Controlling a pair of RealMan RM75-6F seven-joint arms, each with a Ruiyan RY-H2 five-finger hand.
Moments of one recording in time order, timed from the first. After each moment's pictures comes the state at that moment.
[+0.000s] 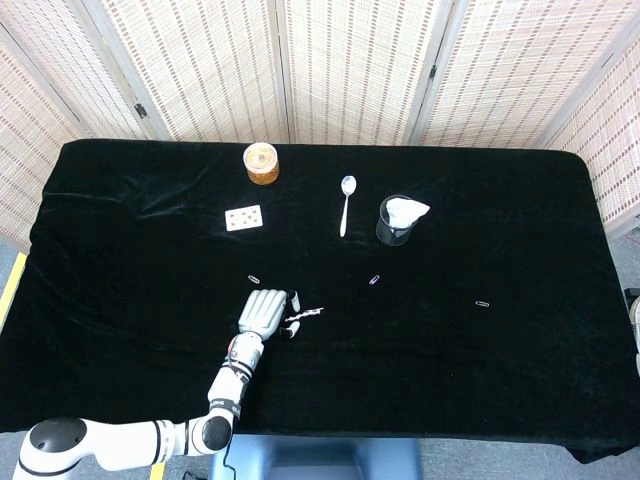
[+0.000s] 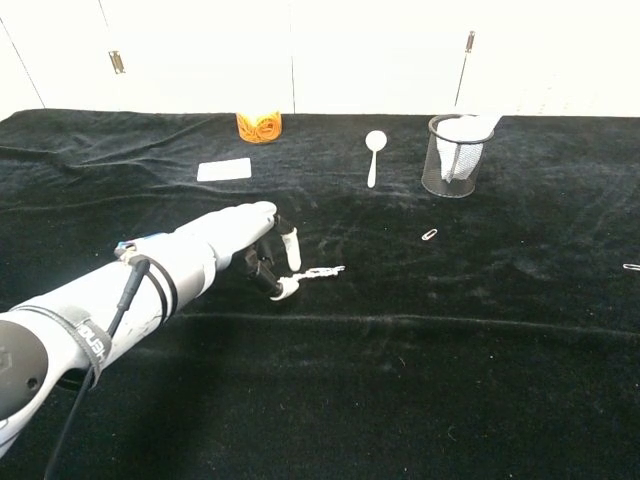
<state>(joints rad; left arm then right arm) -0.82 -1.93 -0.31 -1.37 0.75 1.02 0.60 -0.08 -1.19 0.09 -1.12 -1.44 1.60 0.72</state>
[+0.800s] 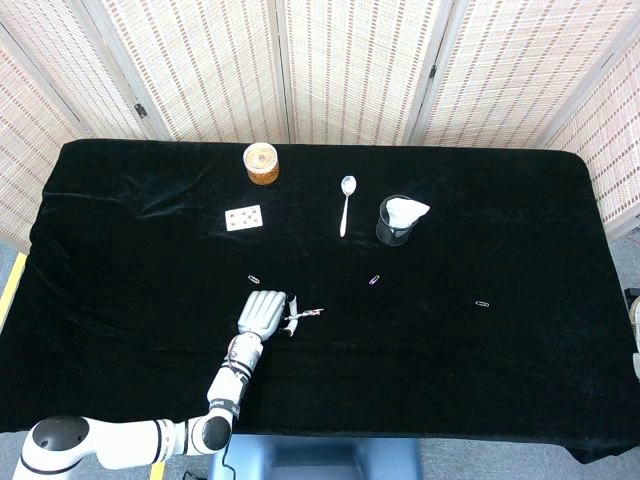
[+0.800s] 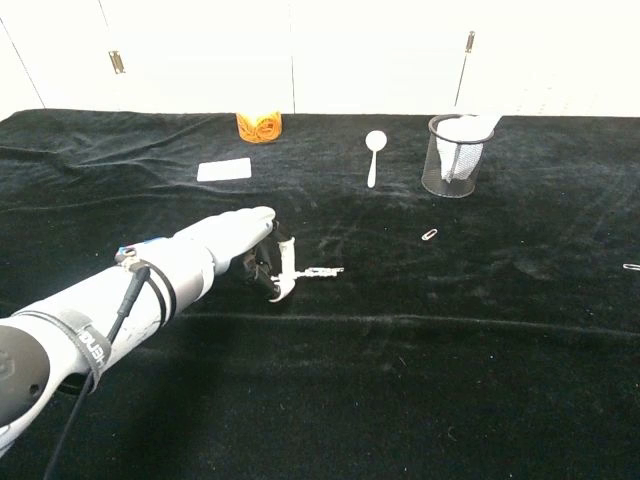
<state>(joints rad) -0.83 -1.93 -0.28 -1.35 0.76 1.02 0.57 -0.08 -1.19 0.10 -1.12 -1.45 1.57 0.71</state>
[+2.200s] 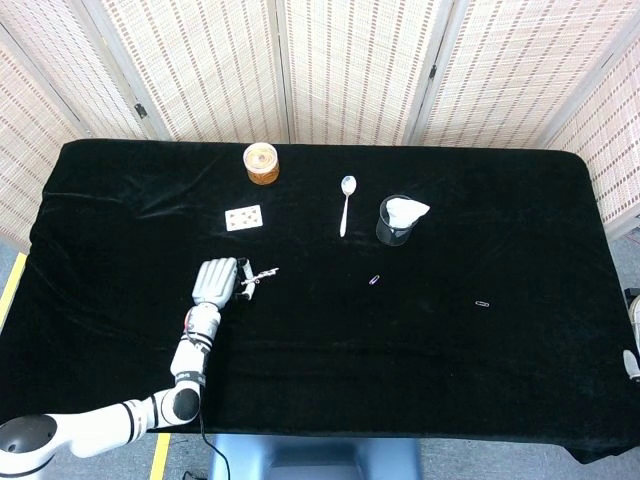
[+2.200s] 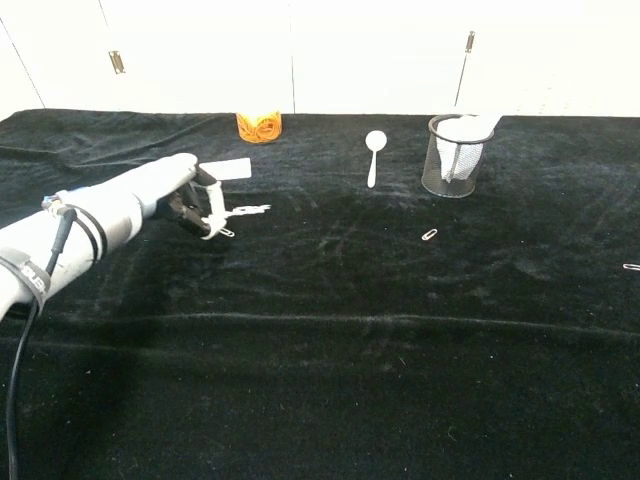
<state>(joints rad) -0.79 -1.81 -0.33 -1.21 0.81 0.98 0.39 -0.06 -1.19 0.11 -1.15 -1.44 1.52 0.64</state>
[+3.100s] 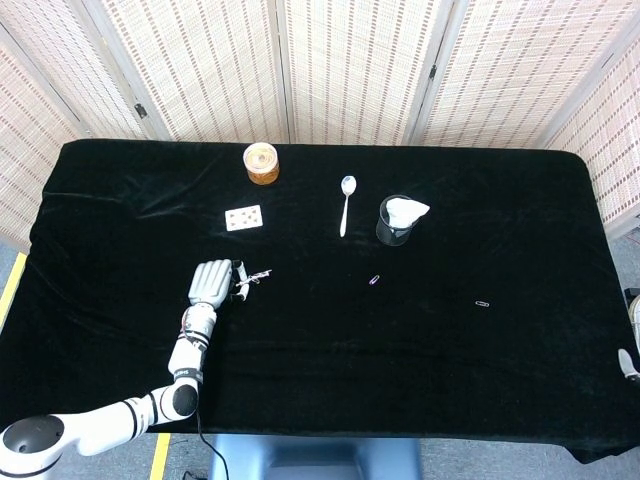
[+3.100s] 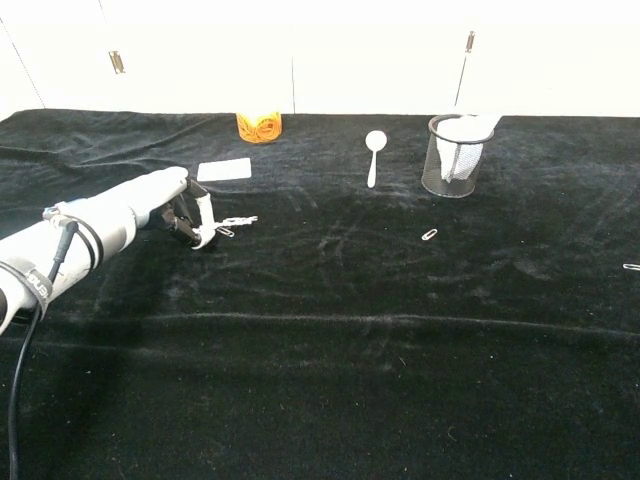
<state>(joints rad) -0.79 -1.84 -0.32 -1.12 0.81 0.94 0.35 -0.05 -1.19 0.11 -1.16 -1.44 1.51 0.63</state>
